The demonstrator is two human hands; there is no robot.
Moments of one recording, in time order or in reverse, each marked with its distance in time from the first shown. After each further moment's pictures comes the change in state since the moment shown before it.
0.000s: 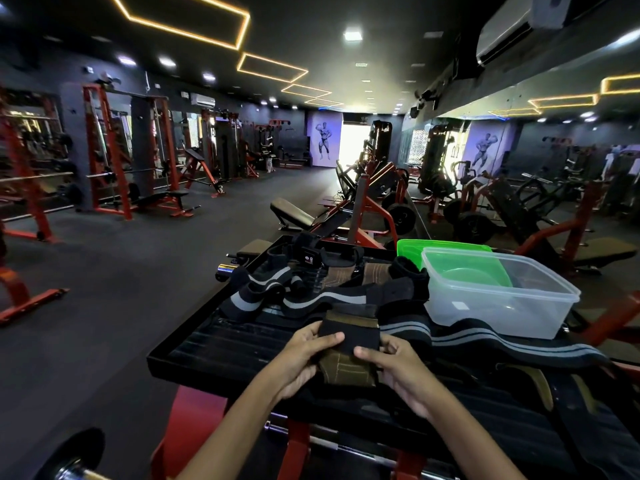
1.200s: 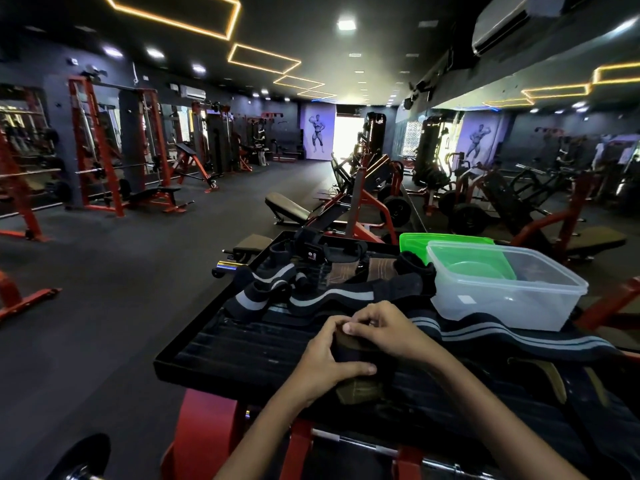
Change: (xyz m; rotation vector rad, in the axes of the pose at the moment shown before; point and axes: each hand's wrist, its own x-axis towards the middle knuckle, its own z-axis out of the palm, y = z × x) left_hand -0.004 -0.012 -0.003 0.501 0.015 0.248; right_hand 0.035 -0.041 0.023 -0.879 -0.091 -0.273
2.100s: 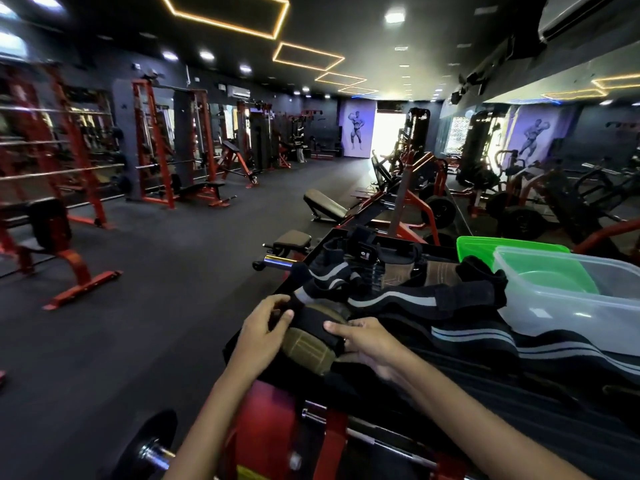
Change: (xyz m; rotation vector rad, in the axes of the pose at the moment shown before) left_hand -0.040 -0.007 -0.152 0.467 0.559 0.029; right_hand 0.063 -0.031 0.114 0.751 -0.078 0.458
